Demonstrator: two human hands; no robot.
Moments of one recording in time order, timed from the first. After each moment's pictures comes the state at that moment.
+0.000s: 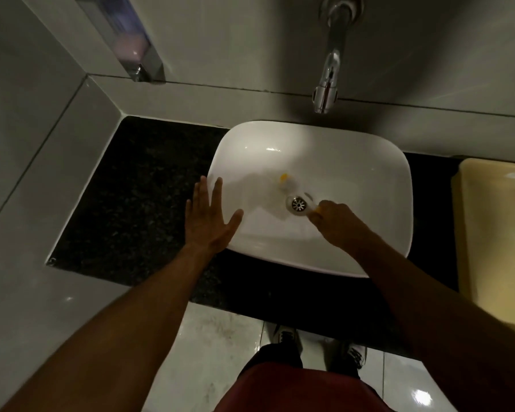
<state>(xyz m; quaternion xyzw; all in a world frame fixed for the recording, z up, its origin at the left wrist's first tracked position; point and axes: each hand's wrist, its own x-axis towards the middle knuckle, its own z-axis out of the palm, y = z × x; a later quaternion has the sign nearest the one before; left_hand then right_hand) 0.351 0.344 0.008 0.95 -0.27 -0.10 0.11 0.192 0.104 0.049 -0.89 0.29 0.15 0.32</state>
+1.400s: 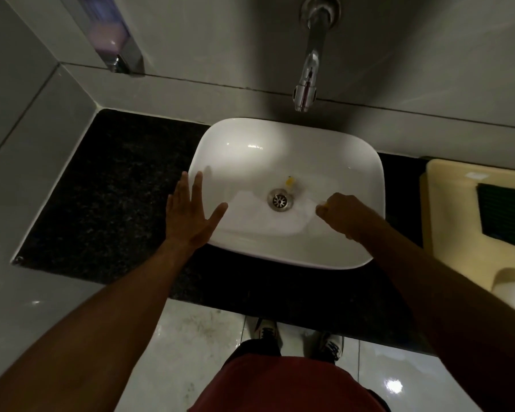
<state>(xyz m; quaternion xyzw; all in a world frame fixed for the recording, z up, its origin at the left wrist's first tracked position) 0.348 0.344 0.010 0.95 -0.27 -0.08 0.15 0.172 0.059 0.067 -0.87 0.36 0.21 0.25</state>
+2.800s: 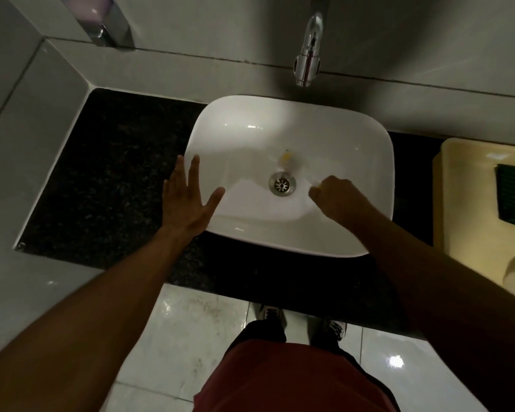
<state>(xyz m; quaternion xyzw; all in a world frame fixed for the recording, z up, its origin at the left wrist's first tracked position) 0.347 0.343 0.012 0.95 -0.27 -0.10 0.15 0.184 0.070 0.047 -0.88 0.36 0.18 0.25</state>
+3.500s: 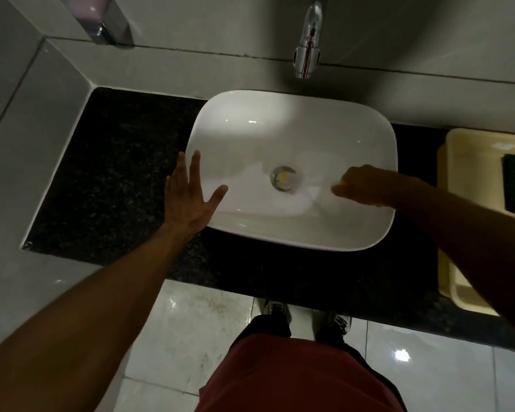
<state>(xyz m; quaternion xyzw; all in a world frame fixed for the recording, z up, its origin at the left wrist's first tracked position) 0.348 0.343 0.014 0.95 -0.28 -0.09 0.15 0.171 0.003 0.051 -0.89 0.23 0.31 0.23</state>
